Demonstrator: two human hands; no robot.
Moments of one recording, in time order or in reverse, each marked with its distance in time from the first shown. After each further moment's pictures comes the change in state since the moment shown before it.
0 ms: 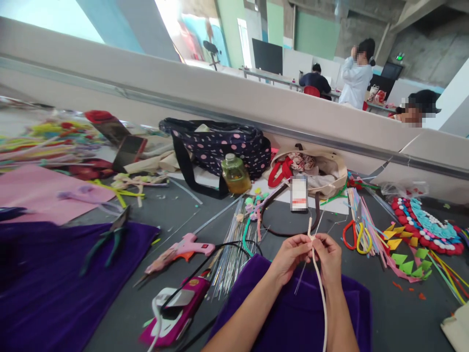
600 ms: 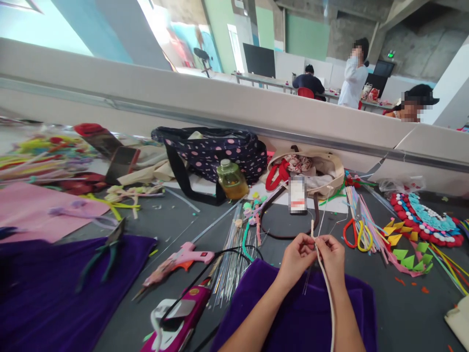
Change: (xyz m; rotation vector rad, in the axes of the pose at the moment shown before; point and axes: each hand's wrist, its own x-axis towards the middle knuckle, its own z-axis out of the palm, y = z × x) left_hand -0.001 -0.011 0.007 0.517 0.113 0.292; right_hand 0.006 0.000 -0.012 -0.229 0.102 -0.025
